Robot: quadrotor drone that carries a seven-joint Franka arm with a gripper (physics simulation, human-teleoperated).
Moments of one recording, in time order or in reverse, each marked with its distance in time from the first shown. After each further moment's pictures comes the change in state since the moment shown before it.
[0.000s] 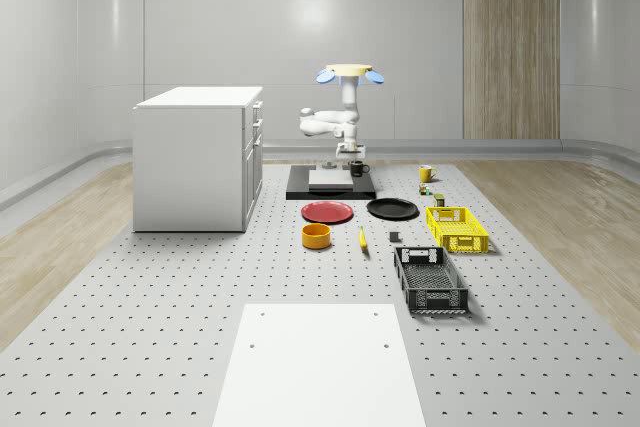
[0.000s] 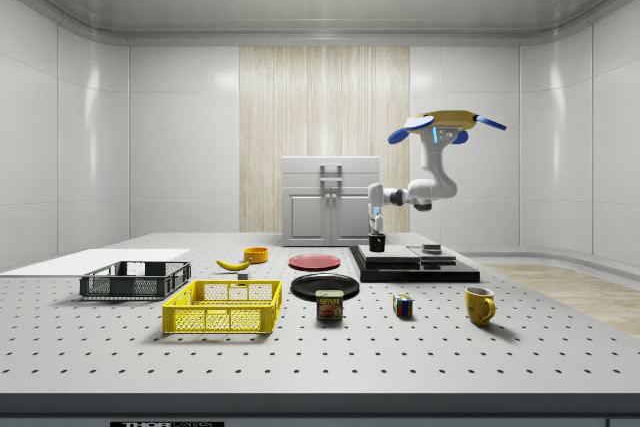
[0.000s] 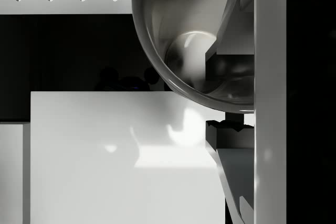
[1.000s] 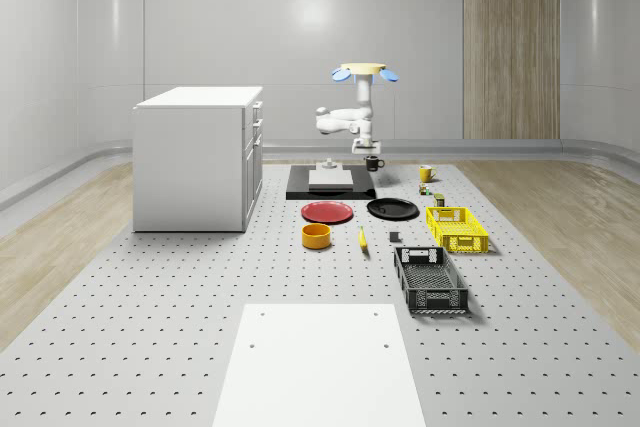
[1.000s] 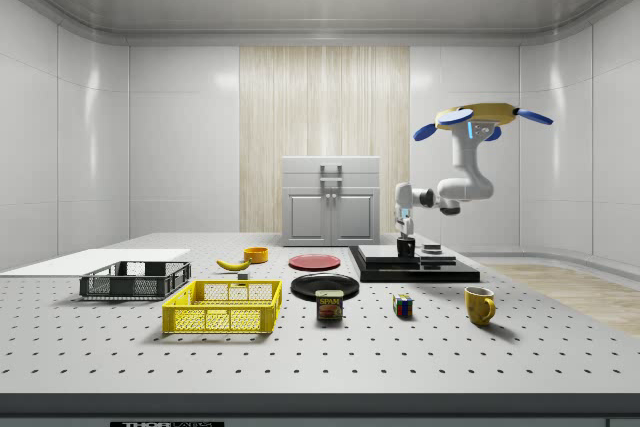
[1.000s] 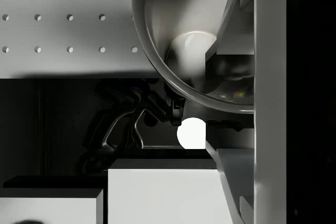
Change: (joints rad) arm 0.010 0.047 -0.008 -0.002 -0.020 -0.044 -0.008
